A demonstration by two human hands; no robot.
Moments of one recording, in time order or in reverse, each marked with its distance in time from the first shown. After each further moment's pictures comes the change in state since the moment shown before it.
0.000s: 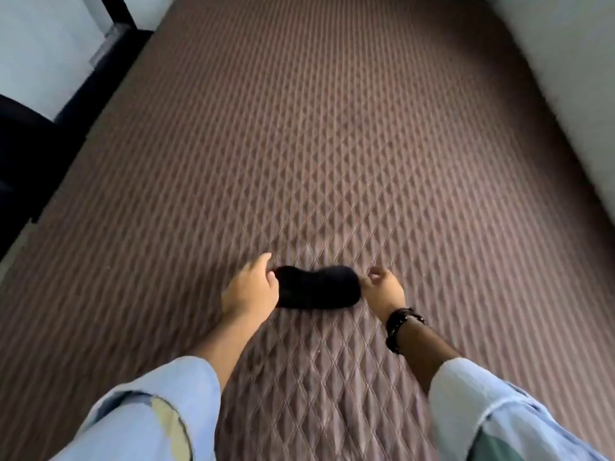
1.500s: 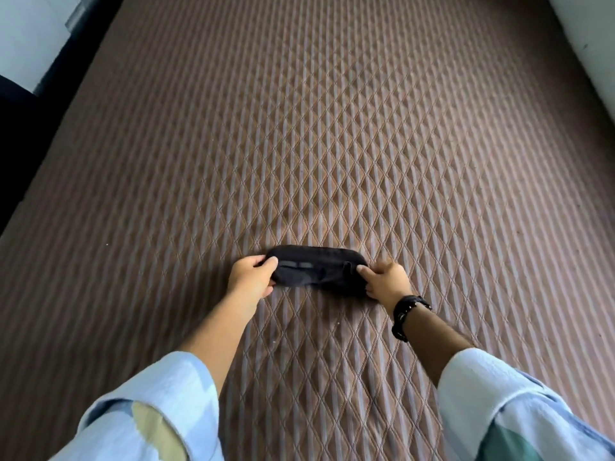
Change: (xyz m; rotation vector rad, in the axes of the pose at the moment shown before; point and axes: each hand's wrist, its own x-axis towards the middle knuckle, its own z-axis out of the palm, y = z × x) left_hand 0.019 -0.053 0.039 -0.790 -0.151 -0.554; right_hand -0.015 0.027 0.041 0.185 -0.070 0.090
